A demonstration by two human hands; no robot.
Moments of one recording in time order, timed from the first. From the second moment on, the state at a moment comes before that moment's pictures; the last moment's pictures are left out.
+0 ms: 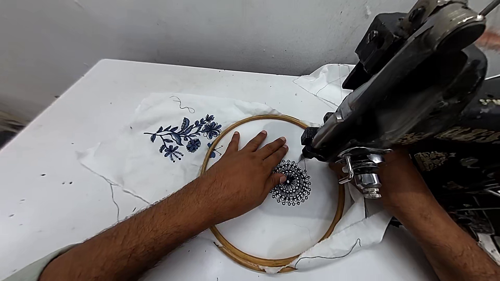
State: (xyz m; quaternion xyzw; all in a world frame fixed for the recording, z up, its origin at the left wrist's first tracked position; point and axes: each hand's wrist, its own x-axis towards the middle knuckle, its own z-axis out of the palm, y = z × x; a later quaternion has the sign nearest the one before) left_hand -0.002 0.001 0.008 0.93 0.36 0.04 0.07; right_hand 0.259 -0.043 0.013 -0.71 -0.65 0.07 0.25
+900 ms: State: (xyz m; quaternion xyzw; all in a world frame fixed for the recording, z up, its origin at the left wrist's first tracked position) left_hand -0.001 0.002 0.005 0.93 0.37 0.04 0.07; right_hand 0.257 -0.043 0.014 -0.70 -0.66 0.06 0.26
